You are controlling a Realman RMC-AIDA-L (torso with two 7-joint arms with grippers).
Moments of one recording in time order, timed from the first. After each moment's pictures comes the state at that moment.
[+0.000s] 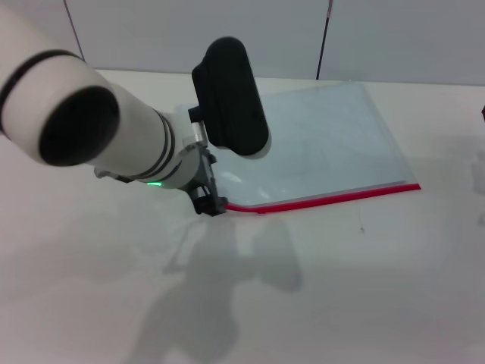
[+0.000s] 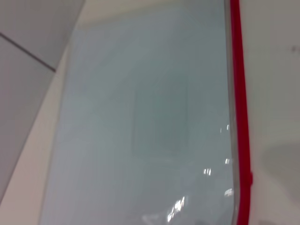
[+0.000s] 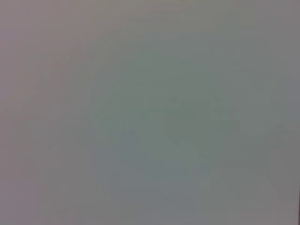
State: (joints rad) left arm -0.57 -2.03 -1.26 -1.45 2.83 -1.18 0.60; right arm 0.56 2.03 -2.56 -0.41 -1.49 0.94 2.82
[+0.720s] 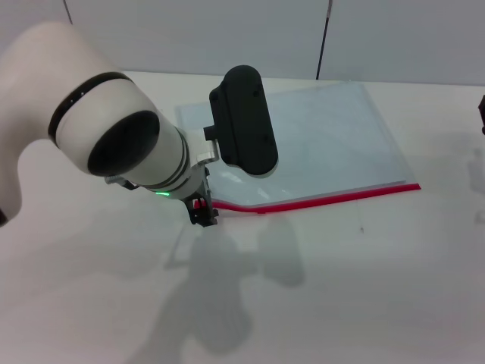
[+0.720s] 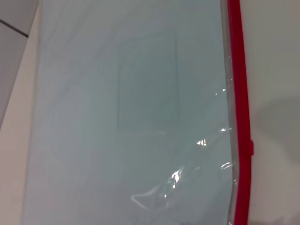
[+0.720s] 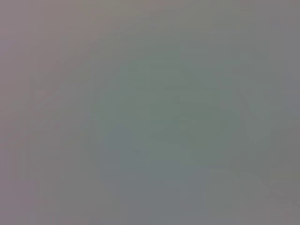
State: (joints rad) left arm -0.66 -2.03 -1.18 -1.29 2.87 -1.15 0.54; right arm 0.56 2.03 -2.56 -0.42 -1.49 0.94 2.82
